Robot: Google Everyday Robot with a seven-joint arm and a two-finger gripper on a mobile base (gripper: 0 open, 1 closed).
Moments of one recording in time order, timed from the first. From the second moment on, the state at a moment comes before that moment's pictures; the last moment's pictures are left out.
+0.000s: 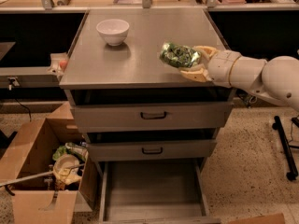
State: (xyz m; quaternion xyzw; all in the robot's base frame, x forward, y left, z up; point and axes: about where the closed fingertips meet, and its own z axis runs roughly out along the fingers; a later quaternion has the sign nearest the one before) arm 0.666 -0.157 0.881 -0.45 0.64 0.06 0.62
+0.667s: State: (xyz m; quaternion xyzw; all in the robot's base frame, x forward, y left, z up) arm 0.724 -0.181 0.899 -0.38 0.71 0.12 0.58
